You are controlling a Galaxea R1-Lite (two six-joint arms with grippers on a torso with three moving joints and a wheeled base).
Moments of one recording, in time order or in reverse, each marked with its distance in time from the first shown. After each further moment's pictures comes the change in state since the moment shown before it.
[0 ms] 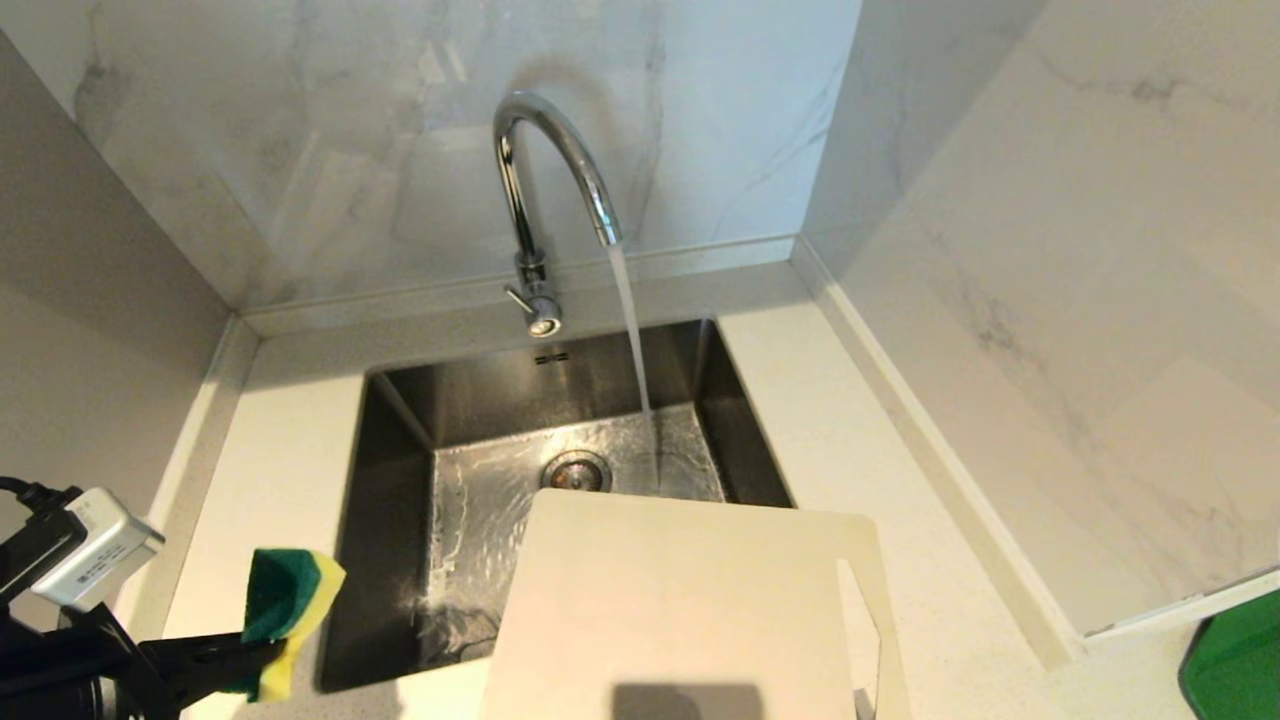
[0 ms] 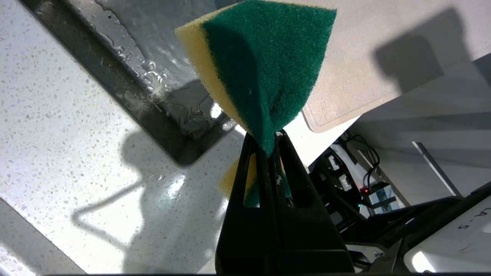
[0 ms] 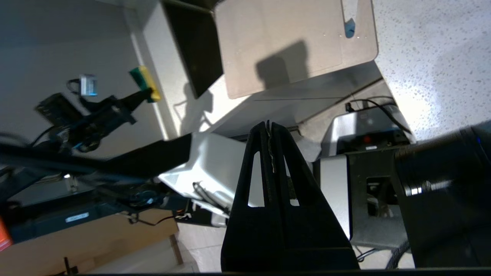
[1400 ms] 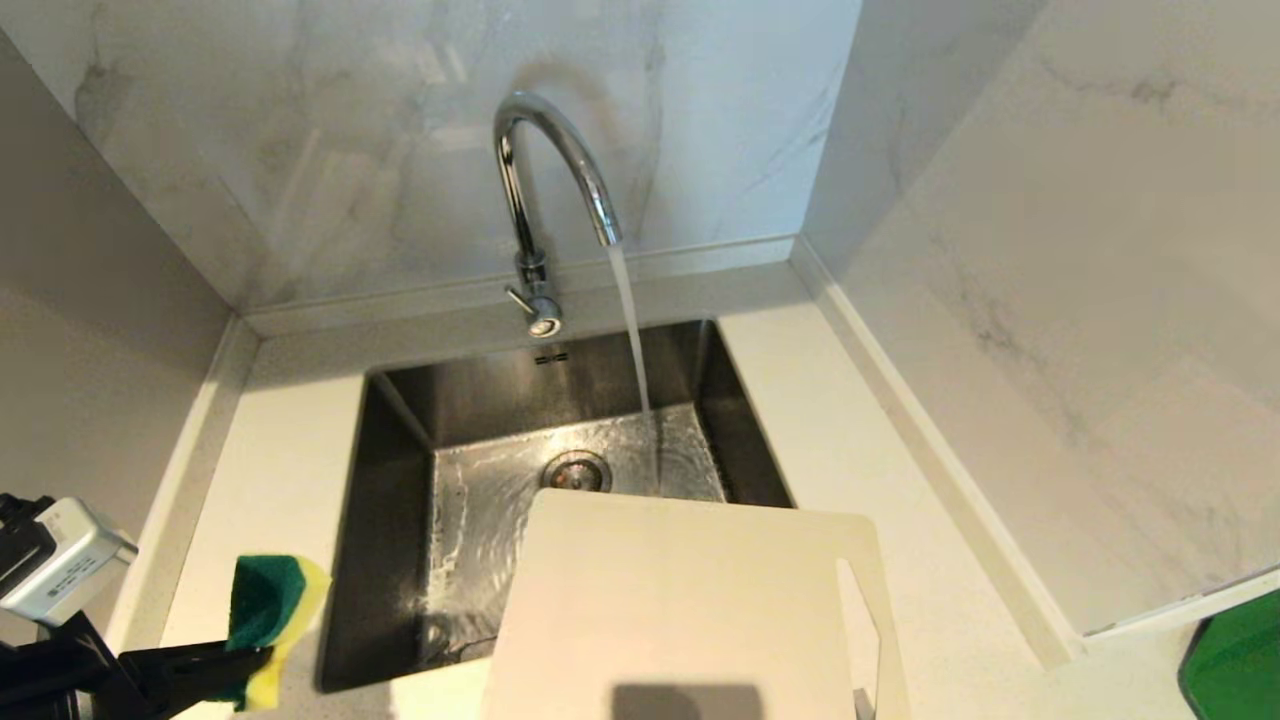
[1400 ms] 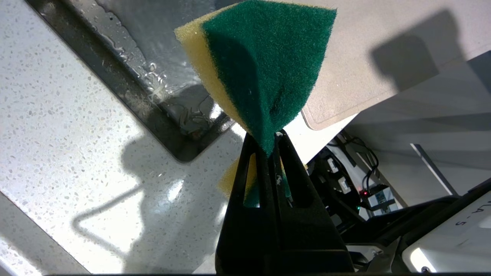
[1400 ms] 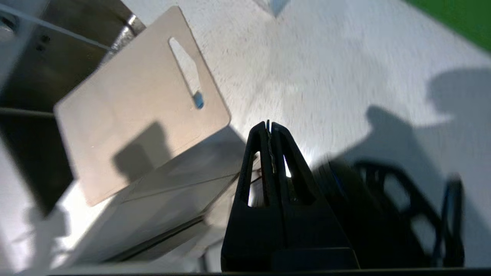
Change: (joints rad) left arm 0.000 -0.041 0.022 0.000 -0.001 -0.002; right arm -0.237 -0.300 0.525 -0.190 -0.335 -0.127
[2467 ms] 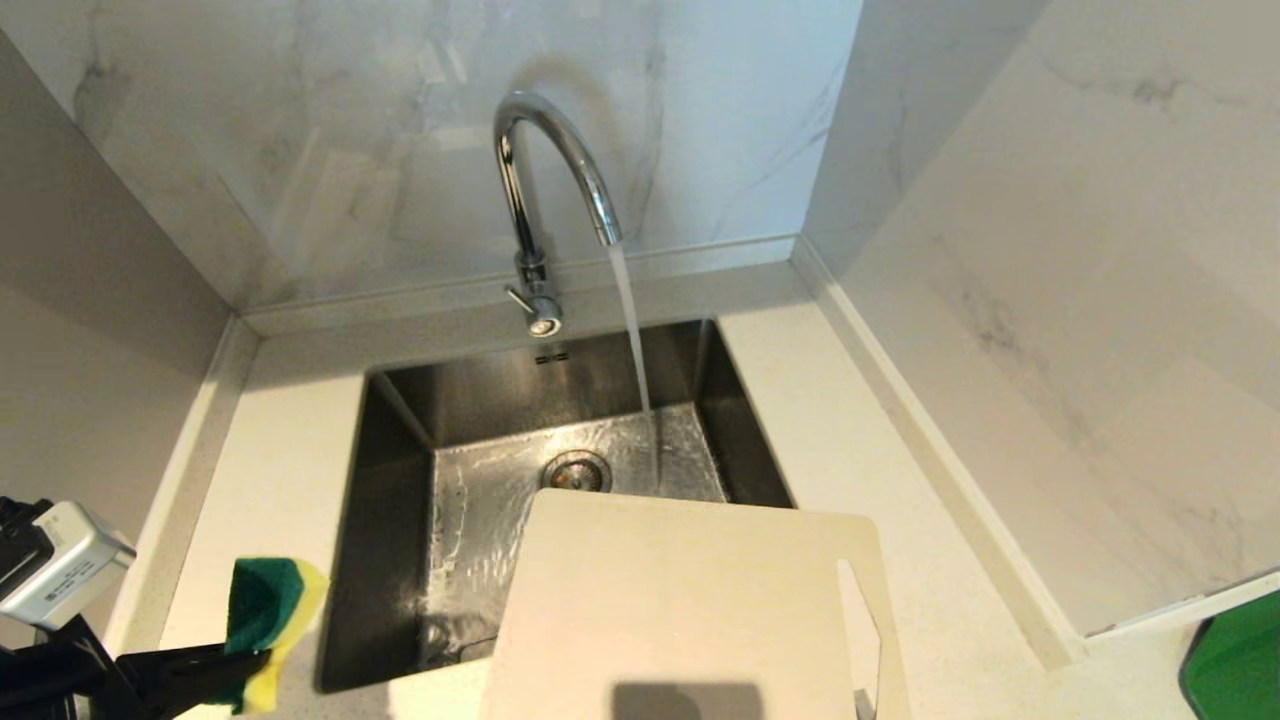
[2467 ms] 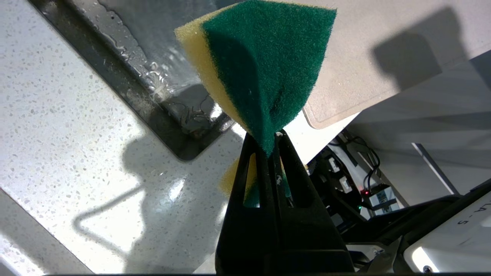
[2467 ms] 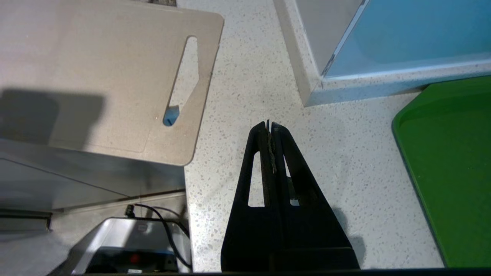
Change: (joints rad) left arm 0.000 -0.005 0.005 0.001 0.002 0.003; right arm 0.009 -0.022 0.595 -0.822 0.125 -0.729
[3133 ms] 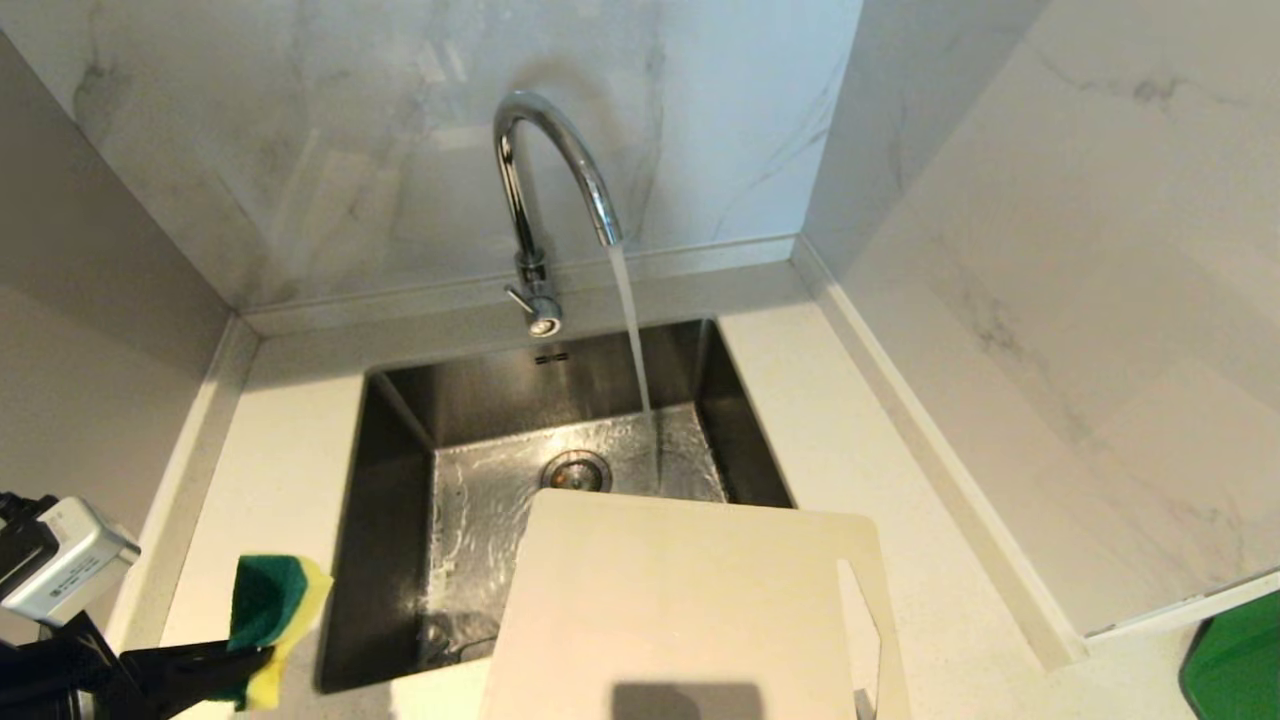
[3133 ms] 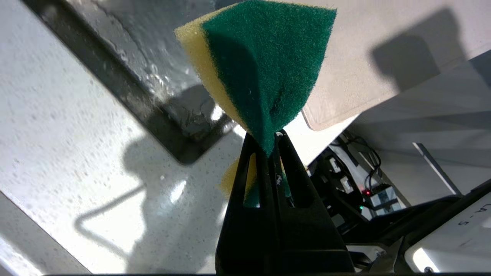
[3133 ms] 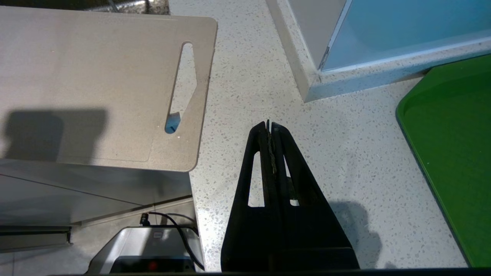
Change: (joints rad) left arm -0.001 0.009 -0.014 0.002 -0.002 0.011; right arm 0.000 0.000 0.005 -0.007 -0.028 0.088
